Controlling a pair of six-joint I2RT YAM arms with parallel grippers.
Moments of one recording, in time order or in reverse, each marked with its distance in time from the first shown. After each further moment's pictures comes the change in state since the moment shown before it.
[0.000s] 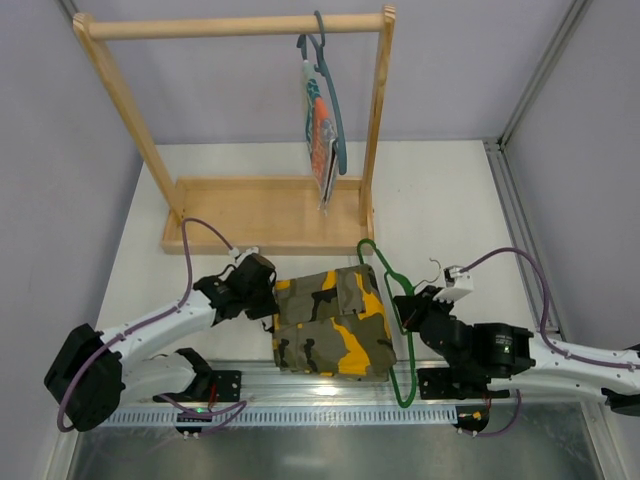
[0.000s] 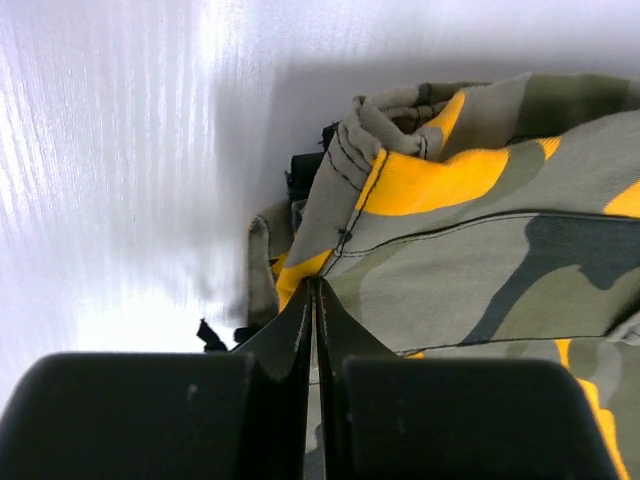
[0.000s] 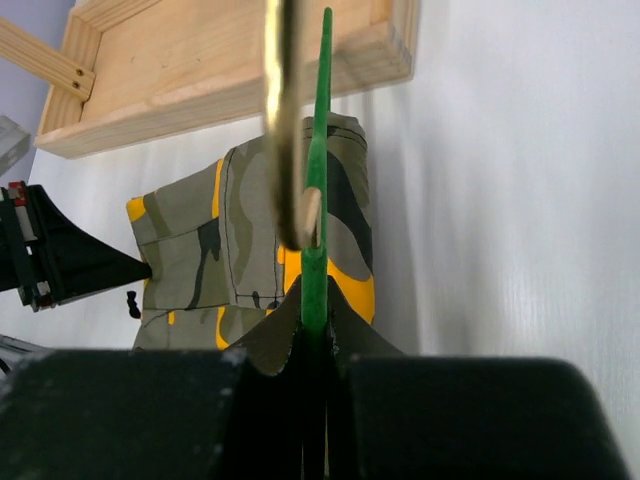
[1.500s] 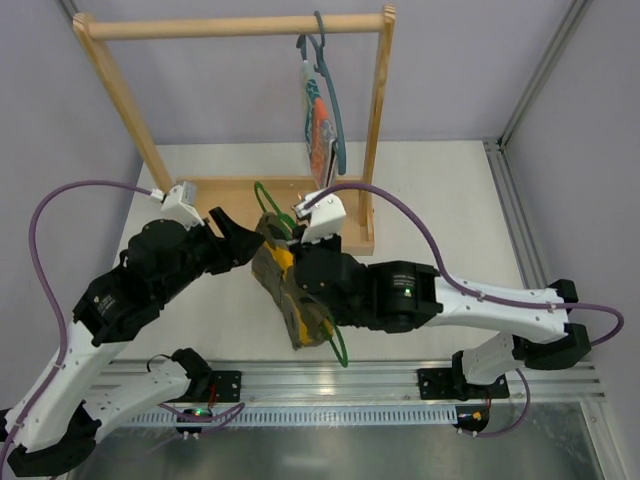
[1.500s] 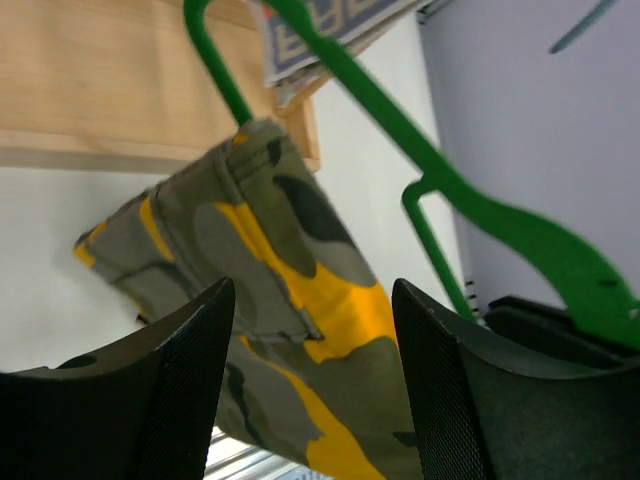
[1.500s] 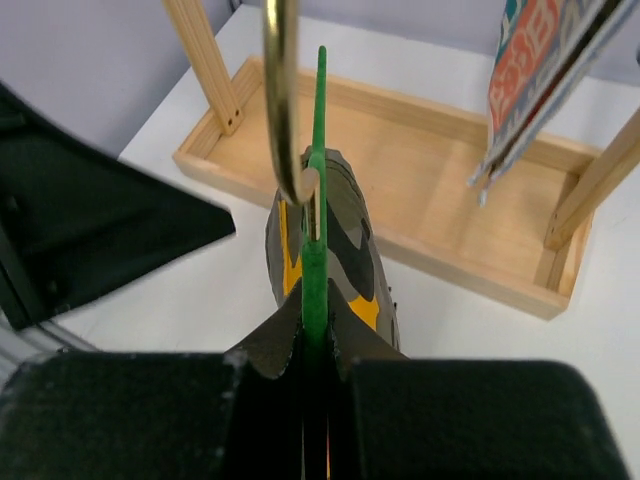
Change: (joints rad) left arm 0.007 -0.325 0.654 -0.288 -0.076 0.130; right arm 0.133 0.993 1.201 0.021 0.070 -0.660
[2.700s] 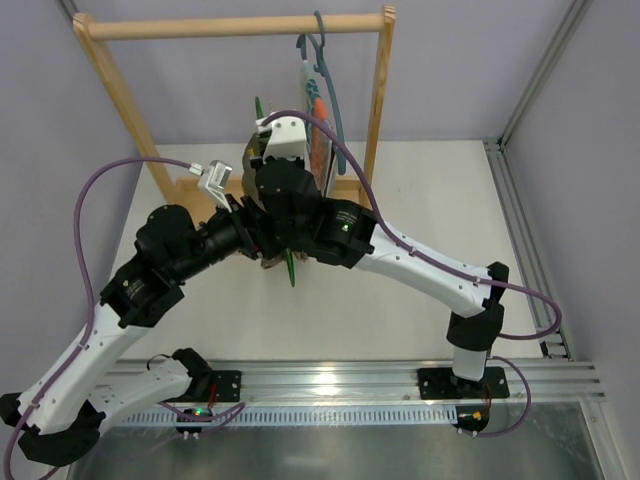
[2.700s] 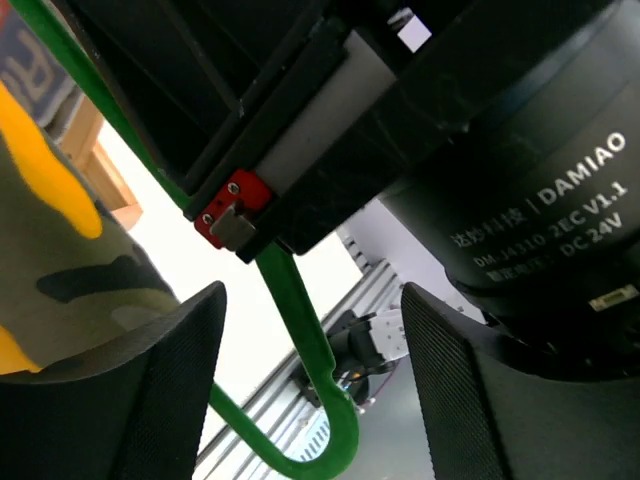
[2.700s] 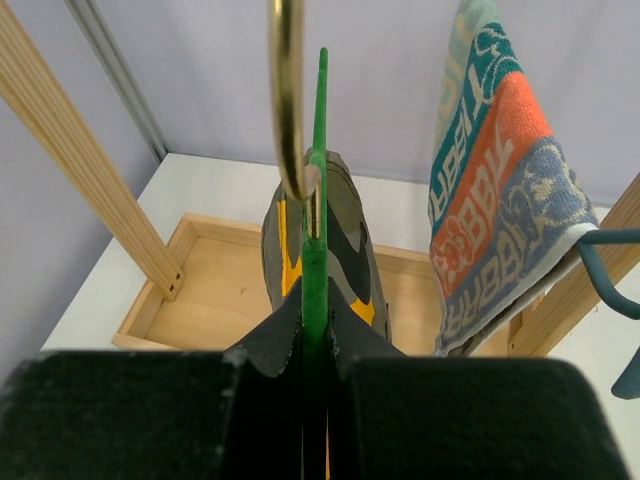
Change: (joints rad) left arm 0.001 0.068 -0.038 0.377 0.360 0.102; right arm -0.264 0.447 0.552 0.217 0.011 -0.329
